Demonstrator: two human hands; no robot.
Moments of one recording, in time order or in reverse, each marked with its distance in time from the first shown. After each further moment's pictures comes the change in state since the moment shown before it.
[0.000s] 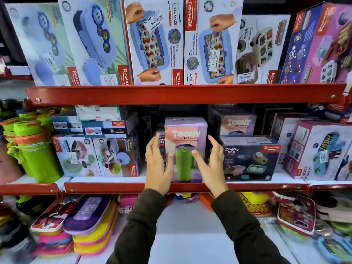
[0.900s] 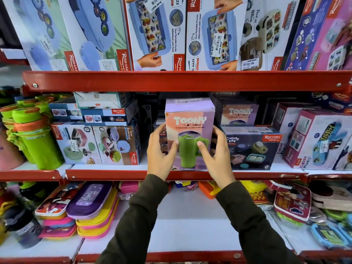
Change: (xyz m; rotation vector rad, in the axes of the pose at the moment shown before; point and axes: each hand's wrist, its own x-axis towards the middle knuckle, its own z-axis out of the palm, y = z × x) left_hand 0.012 0.003 0.004 -0.204 0.047 -0.077; right_hand 0.004 0.001 -0.019 0.065 -0.020 -0.108
